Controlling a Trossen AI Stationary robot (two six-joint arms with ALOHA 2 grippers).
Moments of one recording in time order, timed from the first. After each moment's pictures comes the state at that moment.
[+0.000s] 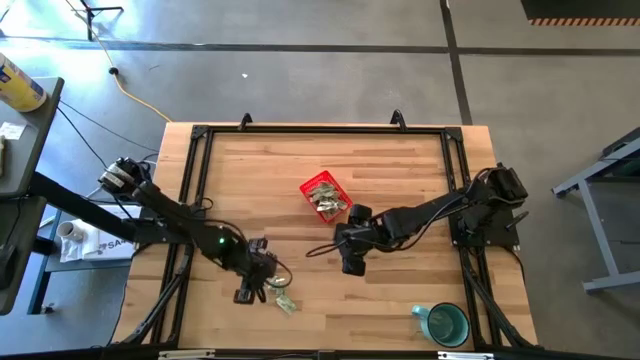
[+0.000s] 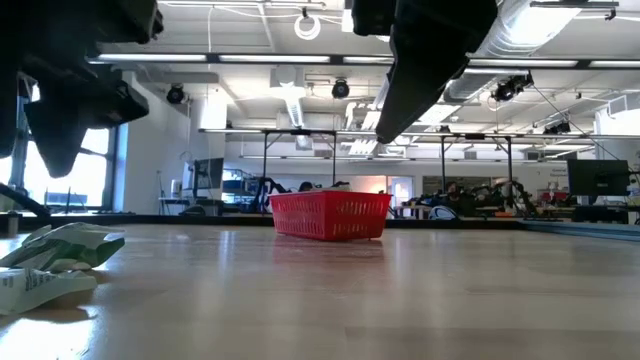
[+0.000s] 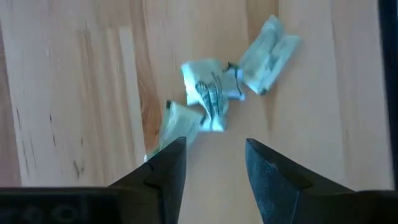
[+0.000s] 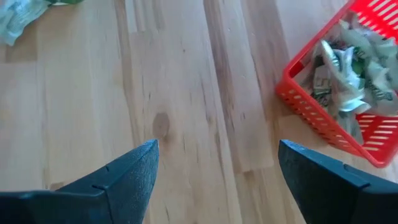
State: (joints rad) left arm -0.54 1.47 0.86 -0.53 -0.01 -0.45; right arm 0.29 1.74 1.27 -0.62 0.26 0.38
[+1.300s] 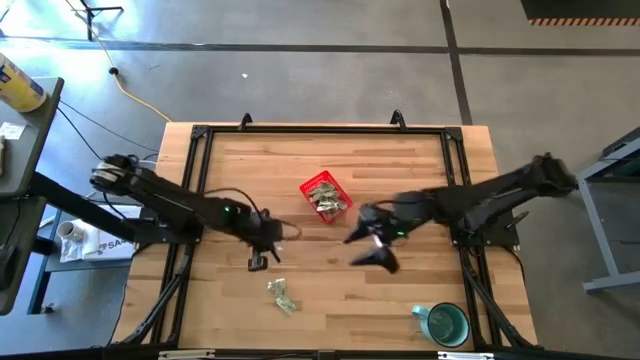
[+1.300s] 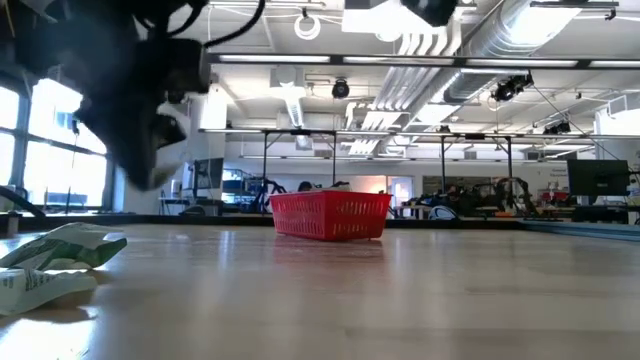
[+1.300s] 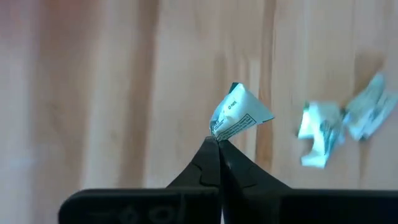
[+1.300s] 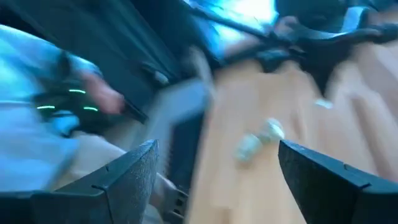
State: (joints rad) left arm -0.26 1.38 0.75 -0.48 0.01 -0.35; right arm 0.21 1.32 1.01 -0.05 -0.20 0.53
